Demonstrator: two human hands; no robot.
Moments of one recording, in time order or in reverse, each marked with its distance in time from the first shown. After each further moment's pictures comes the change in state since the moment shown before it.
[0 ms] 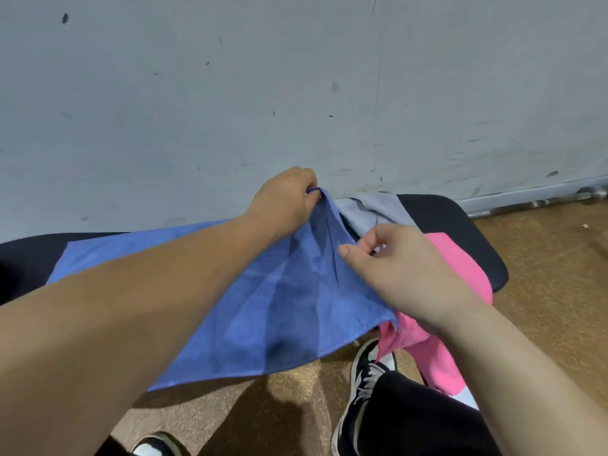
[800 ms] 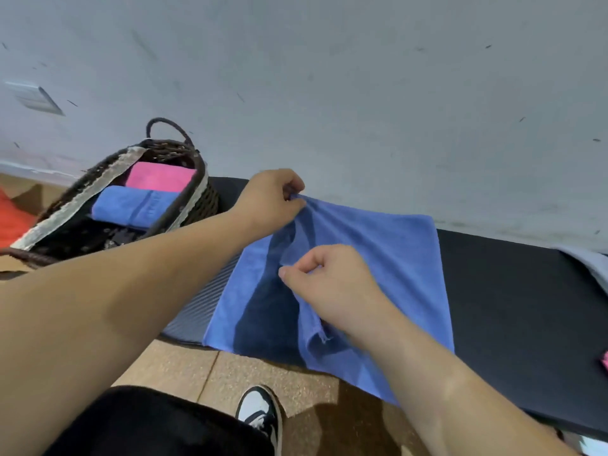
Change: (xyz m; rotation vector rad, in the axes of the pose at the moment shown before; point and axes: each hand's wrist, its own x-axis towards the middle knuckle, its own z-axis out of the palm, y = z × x) left_hand -0.186 -0.280 -0.151 -0.193 0.191 -0.578; right_hand -0.013 -0.161 0.317 0.068 -0.547 -0.125
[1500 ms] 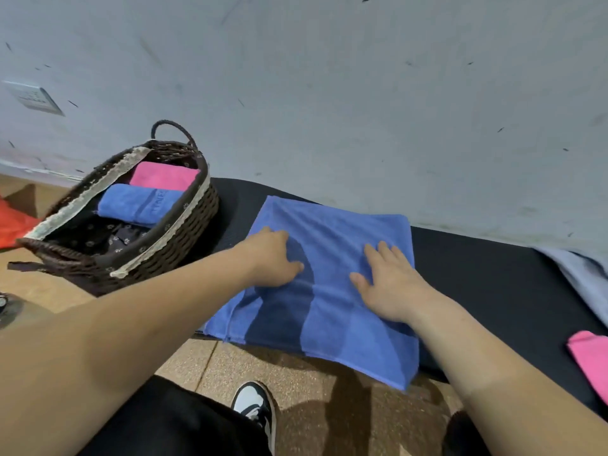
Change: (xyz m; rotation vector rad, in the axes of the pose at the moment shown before) left_hand -0.069 0.003 0.012 0.512 -0.494 -0.173; right_hand 0.020 0.071 -0.066 -0.910 -0.067 0.053
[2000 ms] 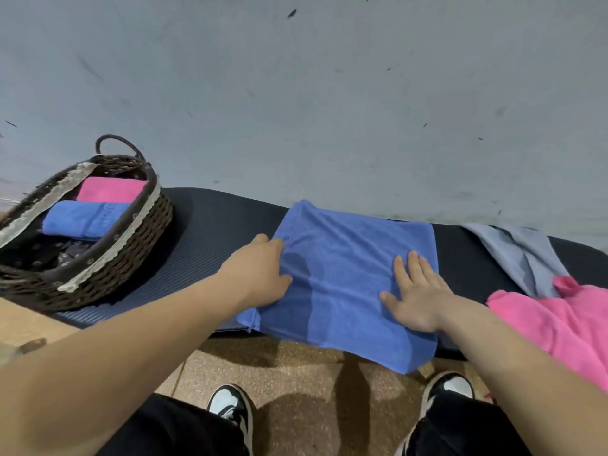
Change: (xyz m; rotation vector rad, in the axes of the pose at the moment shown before) left_hand -0.038 0.068 0.017 -0.002 0.110 0.135; right_hand -0.065 0.111 -0.005 -0.090 -0.223 0.251
